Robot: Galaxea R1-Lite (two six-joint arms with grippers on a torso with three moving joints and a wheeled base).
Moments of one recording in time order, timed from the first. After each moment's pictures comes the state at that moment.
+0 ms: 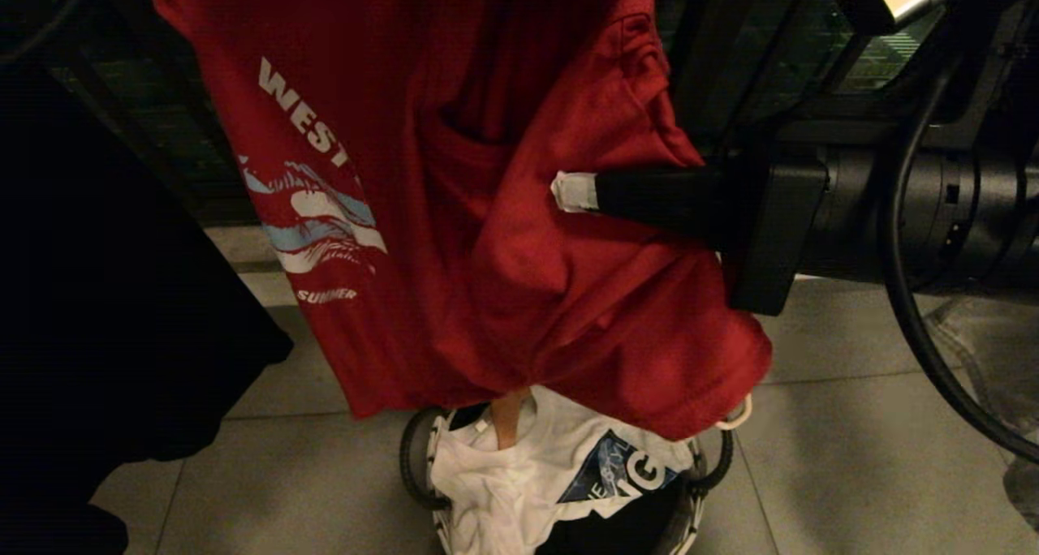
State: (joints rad) left arm -1.28 1.50 -1.93 0.36 0.35 0.14; right arm 0.76 1.46 -1.22 -0.25 0.40 0.01
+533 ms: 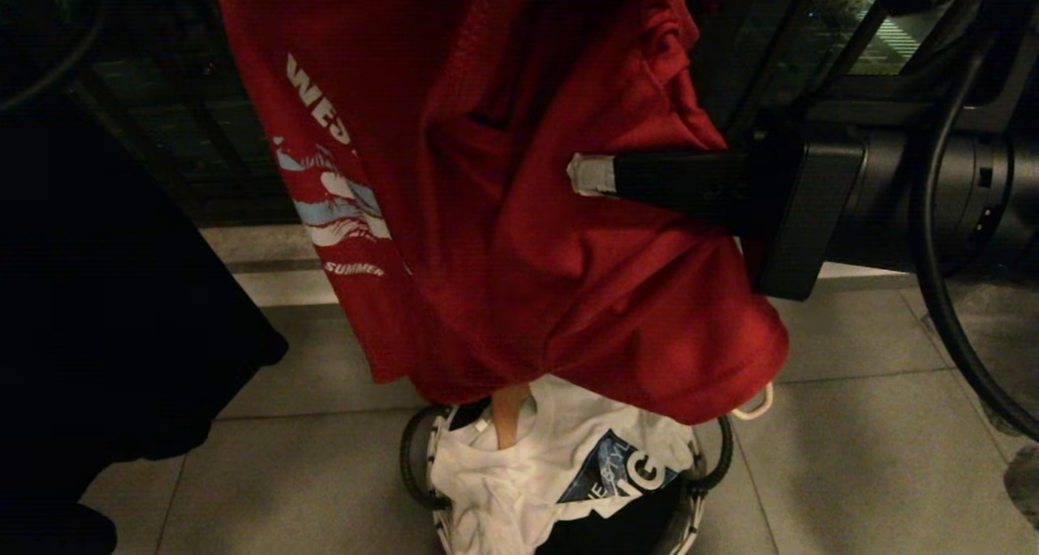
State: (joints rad) left arm -1.35 1.52 -1.94 0.46 0.48 0.16; right arm 0.74 1.44 -1.23 -0.25 0.40 0.01
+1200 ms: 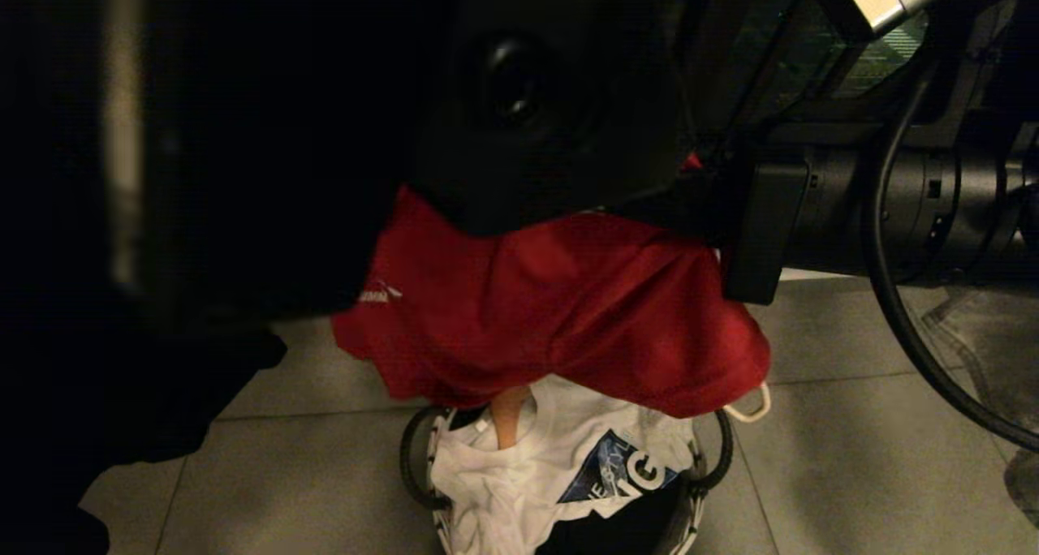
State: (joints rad) left arm -1.38 1.47 -1.95 0.74 0.56 0.06; right arm 0.73 1.47 -1.24 -0.21 0.39 0.01
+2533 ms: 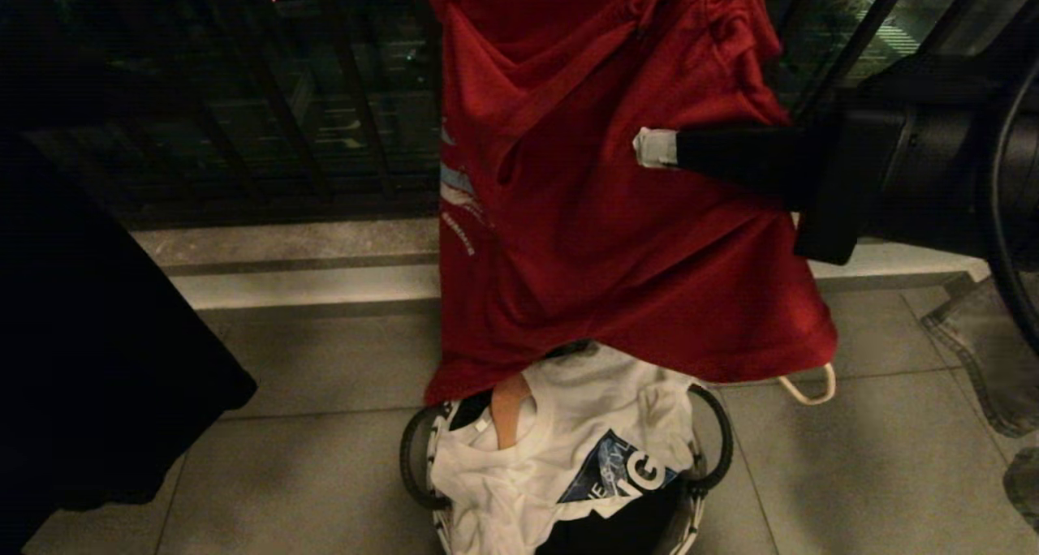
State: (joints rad) left arm -0.94 1.15 -1.52 0.51 0.51 -0.11; right arm 0.71 1.37 -1.22 -0.19 0.22 0.00
